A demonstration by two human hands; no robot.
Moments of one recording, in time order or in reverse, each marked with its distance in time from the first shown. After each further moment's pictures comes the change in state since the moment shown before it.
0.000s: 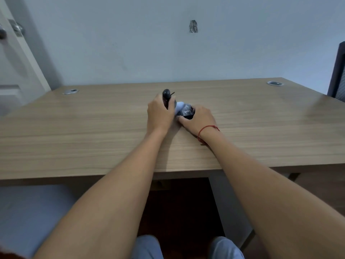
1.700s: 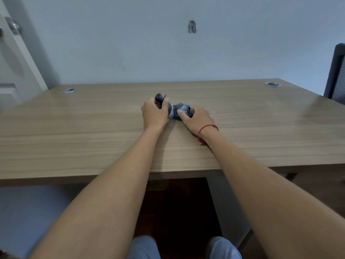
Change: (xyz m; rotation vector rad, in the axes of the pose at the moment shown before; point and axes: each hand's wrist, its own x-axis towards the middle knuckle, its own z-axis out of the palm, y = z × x) left_hand 0.006 -0.007 0.000 -0.117 0.017 -0.179; right_hand 0.006 0.005 0.001 0.038 -0.036 0.015
